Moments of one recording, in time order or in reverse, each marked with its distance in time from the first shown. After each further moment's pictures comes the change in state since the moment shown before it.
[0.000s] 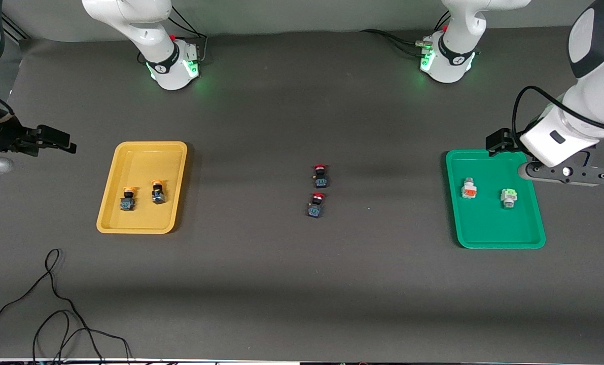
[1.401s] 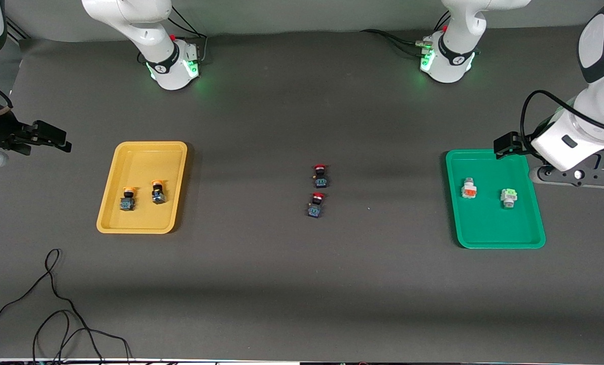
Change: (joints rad) left arm 0.008 0.000 0.016 -0.009 -0.004 0.009 0.000; right arm 0.008 -0.010 0.009 0.020 -0.027 0.015 0.007
